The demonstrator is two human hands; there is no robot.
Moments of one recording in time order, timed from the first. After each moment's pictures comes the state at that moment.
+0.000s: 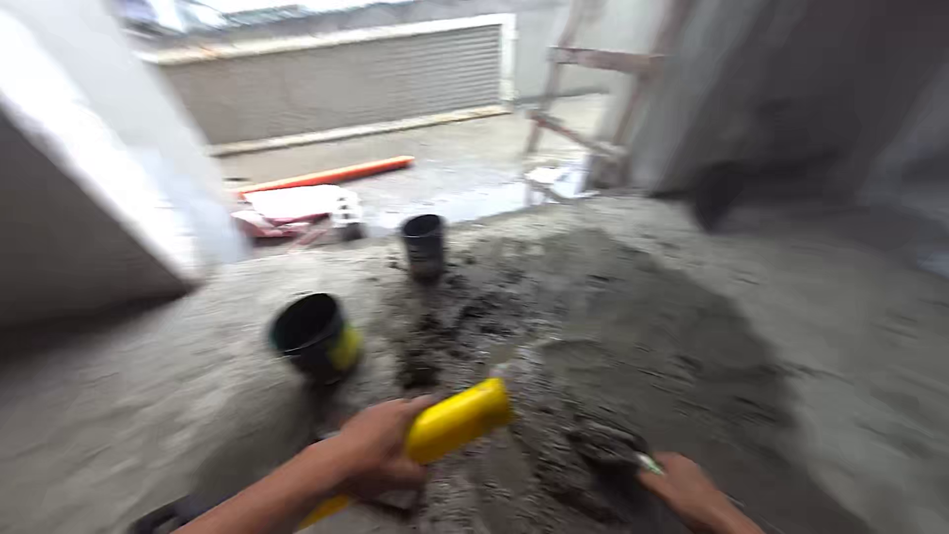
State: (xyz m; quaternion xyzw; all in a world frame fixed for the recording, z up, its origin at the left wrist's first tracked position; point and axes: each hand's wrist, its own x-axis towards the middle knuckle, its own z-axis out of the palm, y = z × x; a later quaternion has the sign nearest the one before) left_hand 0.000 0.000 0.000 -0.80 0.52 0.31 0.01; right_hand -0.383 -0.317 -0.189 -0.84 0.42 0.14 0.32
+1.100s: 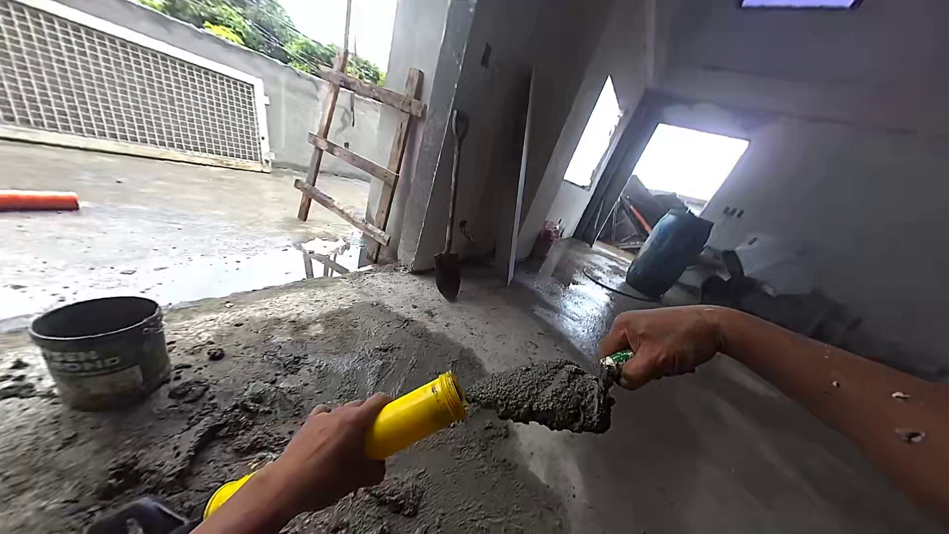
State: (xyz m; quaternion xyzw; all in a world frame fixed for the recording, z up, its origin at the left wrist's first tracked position) left_hand -0.081 -0.208 0.048 -0.66 0.73 0.15 -0.14; right_hand -0.459 -0.347 0.315 -0.82 0.45 0.27 0.21
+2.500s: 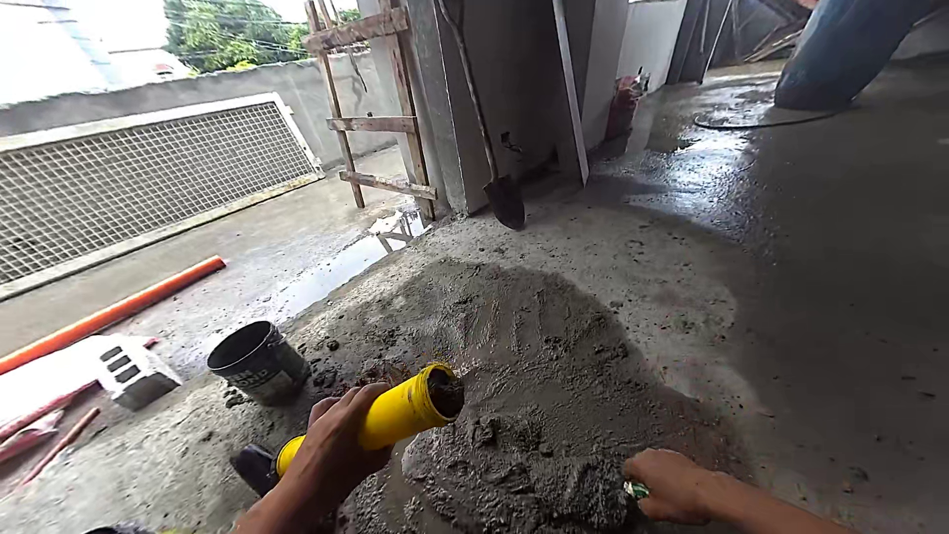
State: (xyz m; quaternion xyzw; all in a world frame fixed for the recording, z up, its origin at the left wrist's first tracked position) left_hand 0.000 -0.191 0.001 -0.67 0.72 -0.01 -0.17; right_hand -0.482 -0.334 -0.171 -0.84 0.39 0.27 0.26
